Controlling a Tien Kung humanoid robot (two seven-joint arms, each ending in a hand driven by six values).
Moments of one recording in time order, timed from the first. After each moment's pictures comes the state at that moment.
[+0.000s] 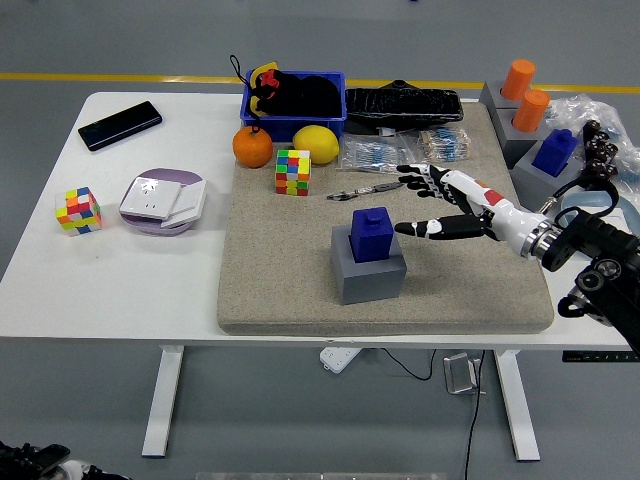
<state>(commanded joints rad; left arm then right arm) -0.32 0.16 -0.21 -0.19 0.47 -0.14 0.28 0.48 -0.31 1.03 1.16 -1.36 0.21 0.13</state>
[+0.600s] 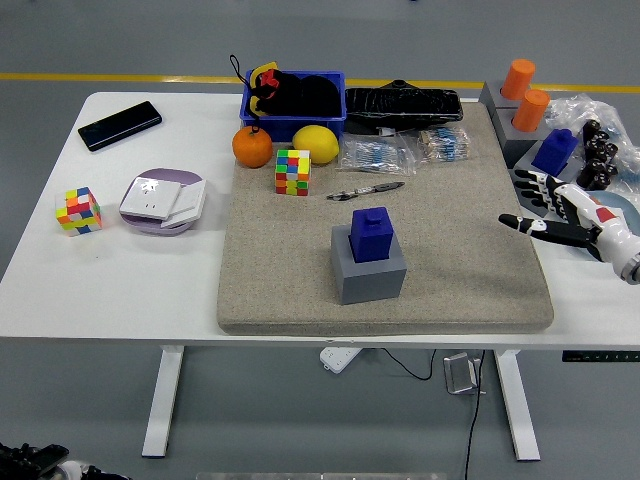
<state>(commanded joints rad) -0.32 0.16 -0.21 -0.19 0.47 -0.14 0.28 0.26 -0.36 1.39 1.17 -1.47 0.23 0.08</state>
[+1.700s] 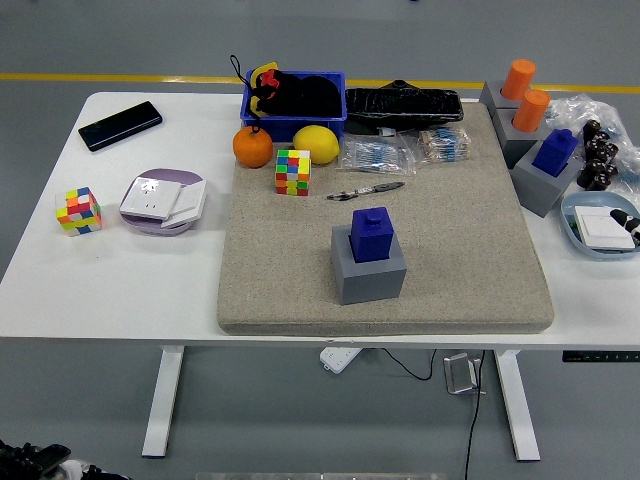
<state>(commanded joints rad) -0.32 0.16 -0.21 -0.19 0.49 -0.13 0.28 0.12 -0.28 1.74 1.19 -1.48 0.08 0.05</state>
